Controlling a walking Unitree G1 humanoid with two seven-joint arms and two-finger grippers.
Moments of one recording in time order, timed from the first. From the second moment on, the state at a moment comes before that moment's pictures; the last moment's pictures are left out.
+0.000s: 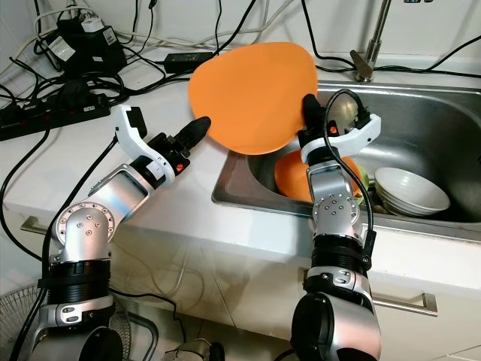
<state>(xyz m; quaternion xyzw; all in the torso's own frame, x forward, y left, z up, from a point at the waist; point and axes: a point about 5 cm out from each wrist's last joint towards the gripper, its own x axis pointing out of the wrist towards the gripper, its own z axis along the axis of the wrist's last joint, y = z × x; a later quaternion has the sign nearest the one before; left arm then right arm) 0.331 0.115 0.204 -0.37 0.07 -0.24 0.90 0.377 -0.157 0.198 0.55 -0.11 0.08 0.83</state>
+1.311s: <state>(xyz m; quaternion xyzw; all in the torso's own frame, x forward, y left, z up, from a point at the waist) 0.326 0.113 0.193 -0.20 0.07 -0.23 0.95 0.384 -0.198 0.171 0.31 -0.09 -0.10 0.94</state>
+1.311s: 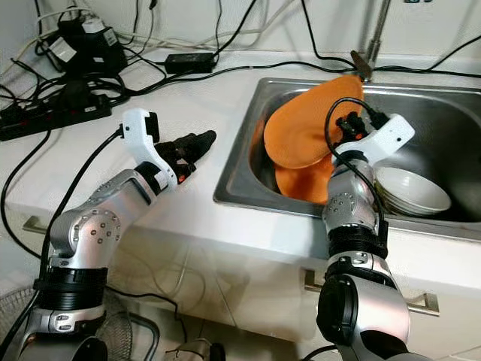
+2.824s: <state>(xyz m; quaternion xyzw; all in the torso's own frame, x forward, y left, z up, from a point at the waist) 0.316 0.107 0.182 -0.16 0.08 -0.25 0.95 0.386 -0.184 0.156 0.17 -0.04 -0.07 0.98</state>
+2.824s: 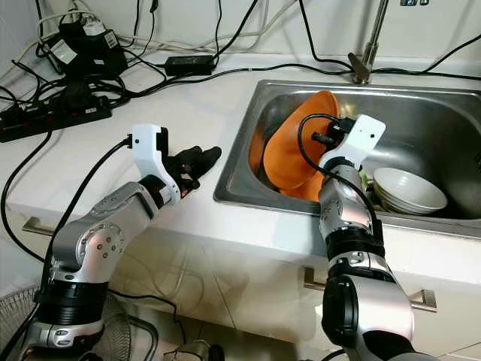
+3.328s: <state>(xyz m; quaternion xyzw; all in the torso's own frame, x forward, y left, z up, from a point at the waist) 0.315 0.106 0.181 -0.16 0.09 -0.25 0.95 0.386 -0.180 0.155 0.17 -0.04 -0.06 0.98</state>
